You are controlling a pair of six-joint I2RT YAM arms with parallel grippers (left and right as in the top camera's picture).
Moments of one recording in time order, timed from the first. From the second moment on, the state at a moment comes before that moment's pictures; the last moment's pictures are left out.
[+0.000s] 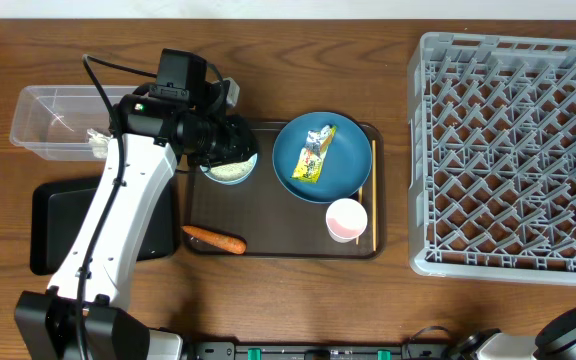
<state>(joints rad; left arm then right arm) -0.18 1.57 1.45 -1.07 0.43 -0.30 -0.89 1.57 1.18 -0.67 -0.22 0.13</state>
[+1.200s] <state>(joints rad) -0.68 1.83 1.40 -1.07 0.36 -0.30 -0.13 1.37 1.18 -0.84 -0.23 -0.03</state>
